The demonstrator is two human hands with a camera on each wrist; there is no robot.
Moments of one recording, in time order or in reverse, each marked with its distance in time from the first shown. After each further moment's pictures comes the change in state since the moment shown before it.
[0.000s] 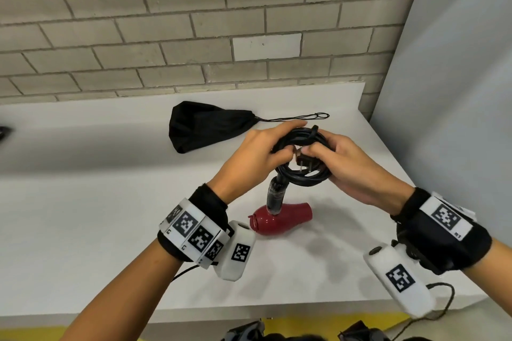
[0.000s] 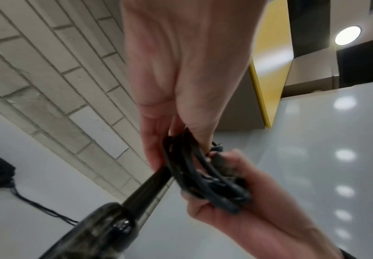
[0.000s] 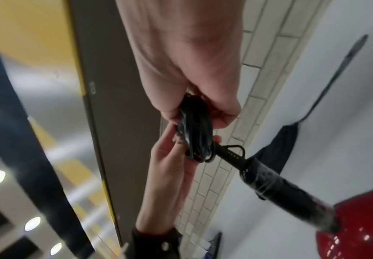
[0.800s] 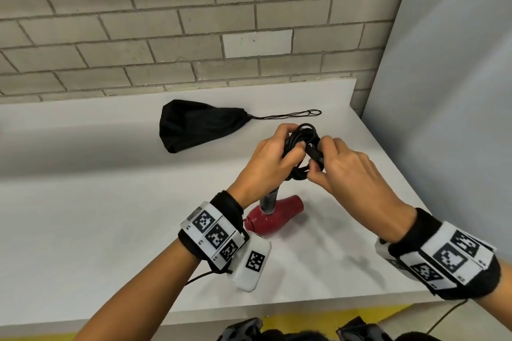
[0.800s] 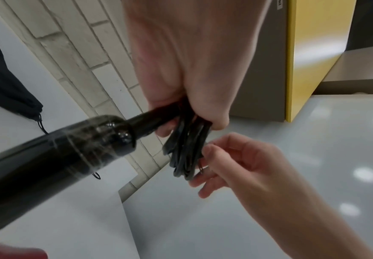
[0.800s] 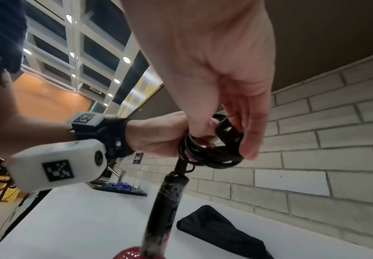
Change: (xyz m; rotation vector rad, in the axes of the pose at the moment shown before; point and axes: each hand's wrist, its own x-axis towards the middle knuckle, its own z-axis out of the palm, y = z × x) left_hand 0.009 0.000 0.041 -0.220 0.075 -0.156; right_hand -0.022 0.018 -0.004 -1.345 0.360 -0.373
